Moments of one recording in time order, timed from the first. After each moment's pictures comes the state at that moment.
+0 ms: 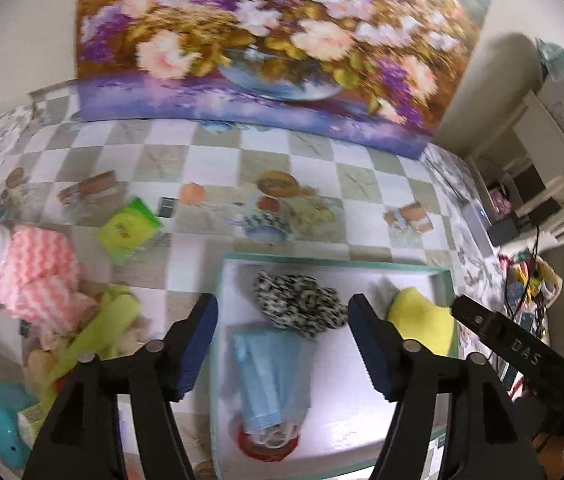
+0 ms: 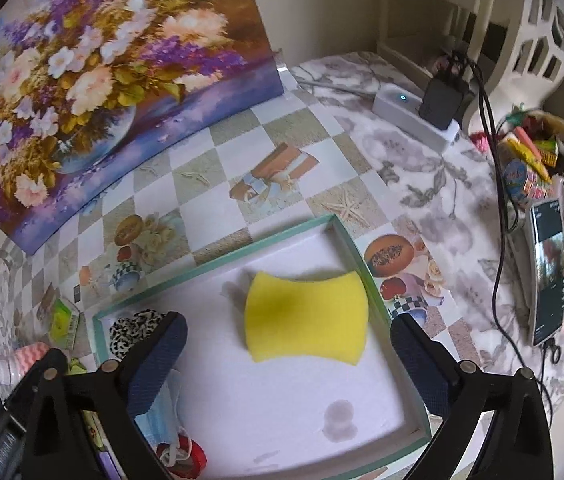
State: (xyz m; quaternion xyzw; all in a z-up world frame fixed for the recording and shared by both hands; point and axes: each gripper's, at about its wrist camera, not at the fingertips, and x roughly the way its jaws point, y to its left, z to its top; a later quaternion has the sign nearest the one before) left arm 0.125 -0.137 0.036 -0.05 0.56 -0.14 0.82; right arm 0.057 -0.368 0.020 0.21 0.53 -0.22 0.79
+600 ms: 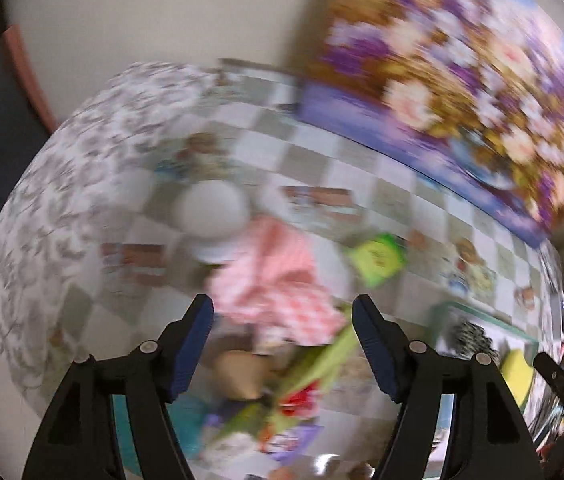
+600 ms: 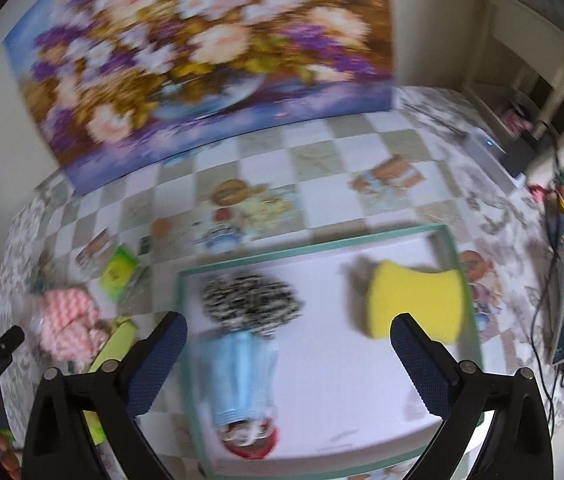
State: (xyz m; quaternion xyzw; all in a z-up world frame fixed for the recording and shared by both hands) left arm 0.127 0.071 0.048 -0.10 0.55 0.06 0.83; right arm 0.086 -0.250 0.033 0.13 0.54 -0.13 0.82
